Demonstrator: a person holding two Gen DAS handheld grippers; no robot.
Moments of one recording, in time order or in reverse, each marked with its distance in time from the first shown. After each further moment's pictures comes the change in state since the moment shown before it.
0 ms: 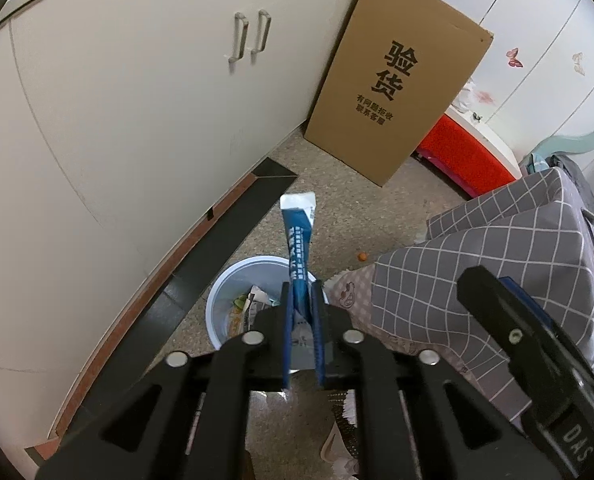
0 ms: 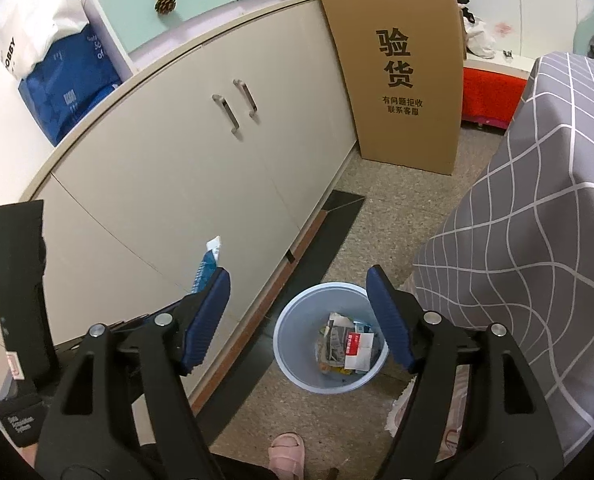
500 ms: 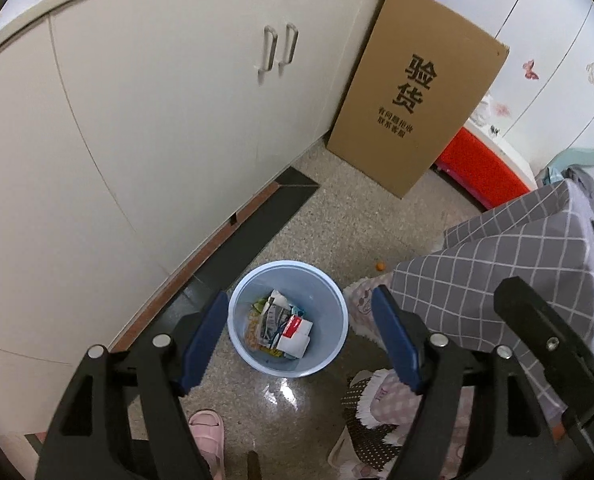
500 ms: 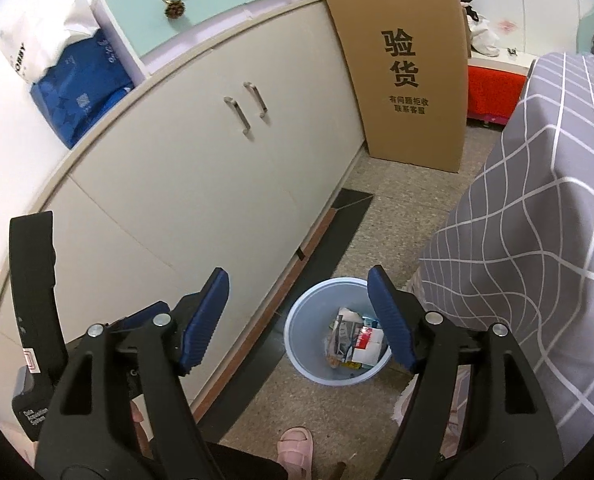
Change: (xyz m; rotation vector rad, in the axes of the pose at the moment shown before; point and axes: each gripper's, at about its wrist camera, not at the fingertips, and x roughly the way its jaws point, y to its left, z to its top) left arm -0.029 0.010 -0.009 -0.046 -0.056 0.067; right arm -0.026 0.011 0.000 -0.002 0.003 0.046
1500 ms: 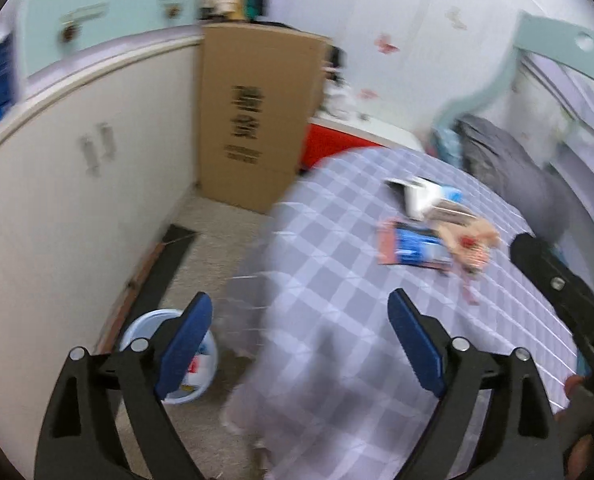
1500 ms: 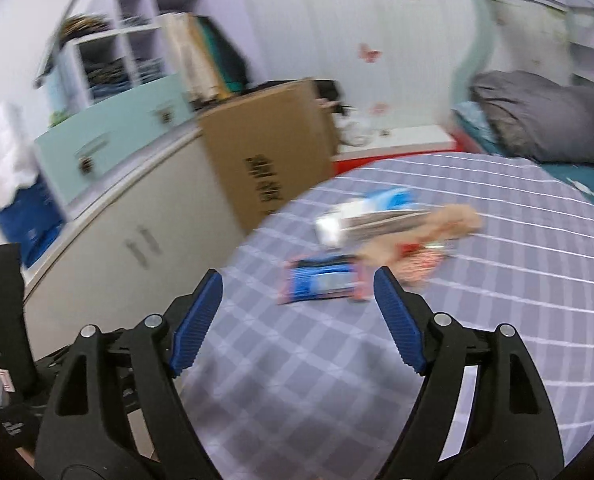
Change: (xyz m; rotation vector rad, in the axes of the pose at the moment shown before) left arm -0.098 -0.271 -0.037 0.357 -0.100 -0.276; right arm -0.230 -0.202 0.025 0.183 -0.366 -0.332
